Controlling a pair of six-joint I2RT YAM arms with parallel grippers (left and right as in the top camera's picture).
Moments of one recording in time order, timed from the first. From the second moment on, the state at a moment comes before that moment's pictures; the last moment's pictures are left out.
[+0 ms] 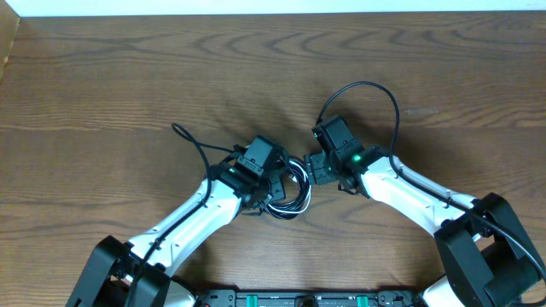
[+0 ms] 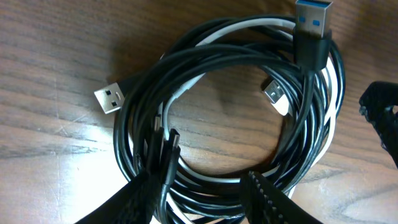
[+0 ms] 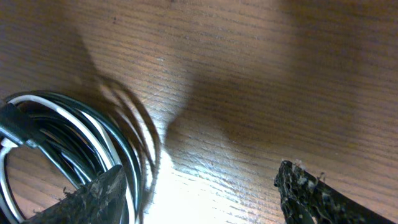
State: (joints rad) left arm -0.59 1.49 0.81 -0.57 0.08 -0.86; right arm 0.60 1.70 0.94 -0.38 0.02 0.36
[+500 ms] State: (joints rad) left arm -0.61 1.49 0.81 -0.57 -0.03 -0.93; right arm 0.60 1.70 0.94 -0.38 0.02 0.36
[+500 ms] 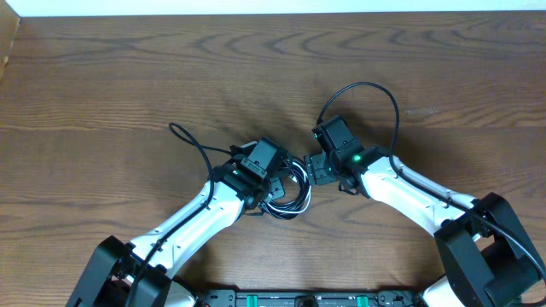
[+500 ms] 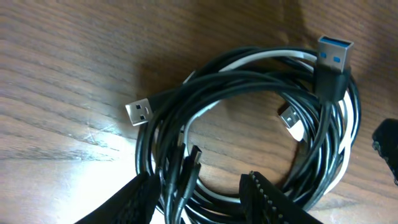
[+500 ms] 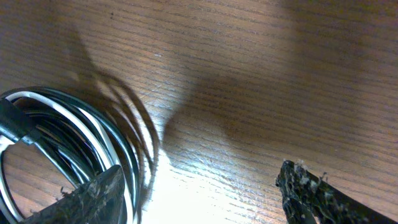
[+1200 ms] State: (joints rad) left arm -0.61 1.49 0.76 -0.56 -0.07 -0.98; right arm 0.60 1.70 0.94 -0.39 0.02 0.36
